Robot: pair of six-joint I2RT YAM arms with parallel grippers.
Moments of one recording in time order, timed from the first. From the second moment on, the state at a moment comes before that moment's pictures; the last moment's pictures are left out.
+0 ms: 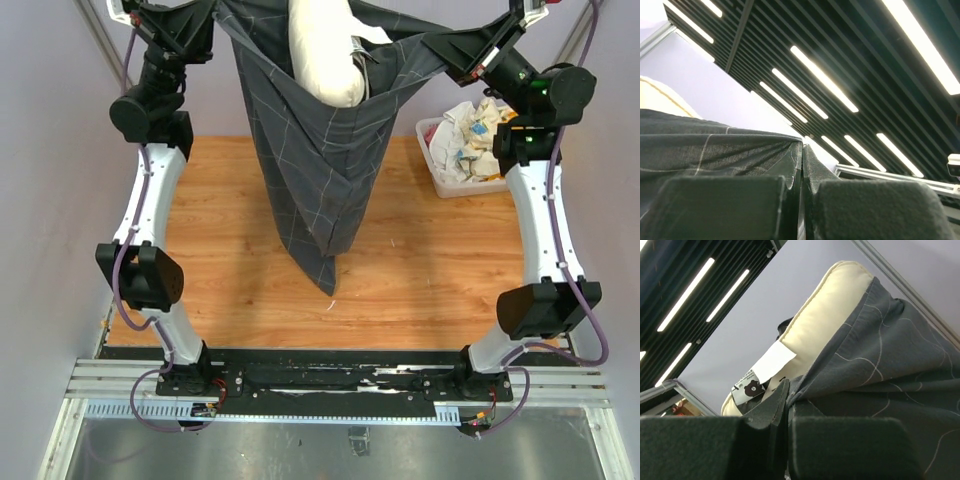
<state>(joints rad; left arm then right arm) -0.04 1.77 1.95 1.14 0.49 -2.10 0.05 1.60 1.91 0.54 -0.84 1.61</state>
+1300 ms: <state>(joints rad) -0.08 1.94 2.14 1.06 0.44 -2.10 -0.15 1.66 1.93 0.60 -0.86 1.70</state>
